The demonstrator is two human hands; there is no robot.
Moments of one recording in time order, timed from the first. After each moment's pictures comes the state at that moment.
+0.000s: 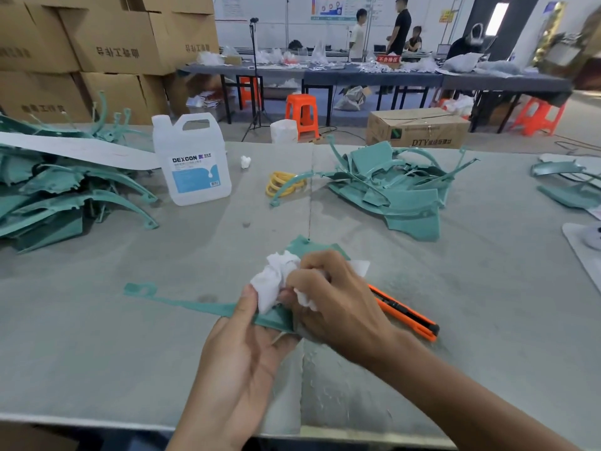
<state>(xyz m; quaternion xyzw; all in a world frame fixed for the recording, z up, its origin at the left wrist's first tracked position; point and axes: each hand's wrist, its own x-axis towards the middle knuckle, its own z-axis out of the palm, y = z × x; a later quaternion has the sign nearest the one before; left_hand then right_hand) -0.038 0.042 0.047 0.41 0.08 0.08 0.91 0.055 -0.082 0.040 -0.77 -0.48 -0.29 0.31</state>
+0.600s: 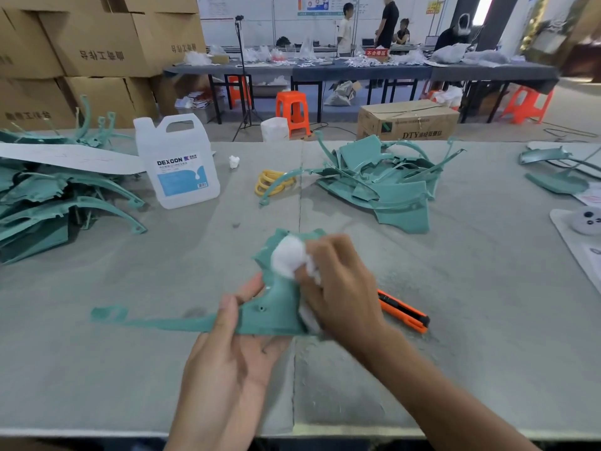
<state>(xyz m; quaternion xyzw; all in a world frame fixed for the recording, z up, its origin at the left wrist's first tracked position) -0.043 0.036 0.043 0.35 0.08 0.12 0.92 0.068 -0.087 0.032 -0.83 -0.30 -0.31 0.37</state>
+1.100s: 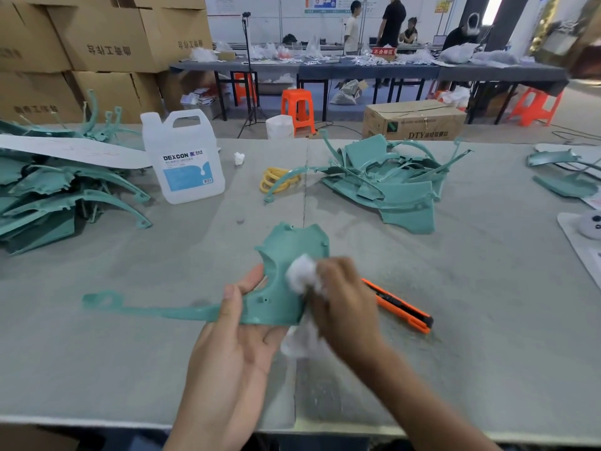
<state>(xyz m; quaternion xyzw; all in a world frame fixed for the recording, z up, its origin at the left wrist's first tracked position) -0.041 0.030 0.056 0.36 0.12 0.14 0.91 0.059 -0.090 -0.001 -0.83 -0.31 -0.28 0.37</state>
